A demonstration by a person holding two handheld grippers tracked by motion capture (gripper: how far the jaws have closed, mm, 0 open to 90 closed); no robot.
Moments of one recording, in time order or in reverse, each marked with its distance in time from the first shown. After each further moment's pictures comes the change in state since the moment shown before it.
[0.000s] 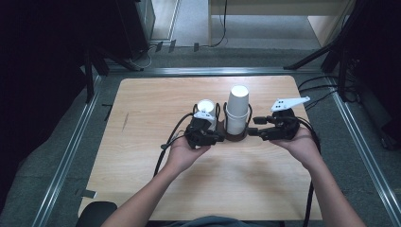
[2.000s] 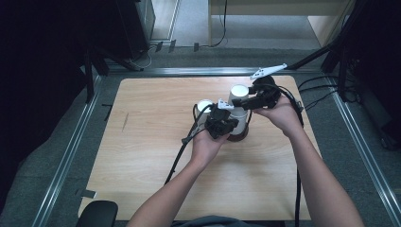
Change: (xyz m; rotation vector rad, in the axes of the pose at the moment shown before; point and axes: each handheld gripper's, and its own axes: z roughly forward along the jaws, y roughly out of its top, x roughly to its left) left arm -0.009 0.038 0.046 -0.064 0.178 -0.079; right arm -0.024 0.081 0.042 0.029 -0.141 -0.019
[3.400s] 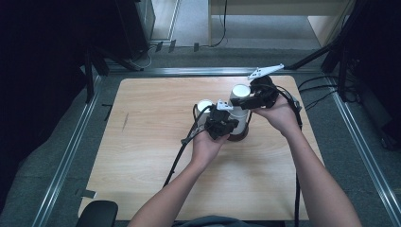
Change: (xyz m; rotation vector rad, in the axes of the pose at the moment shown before) left arm 0.001 -0.004 0.002 -0.025 -0.015 -0.016; right arm 0.004 0.004 0.002 -0.005 -0.030 -0.021
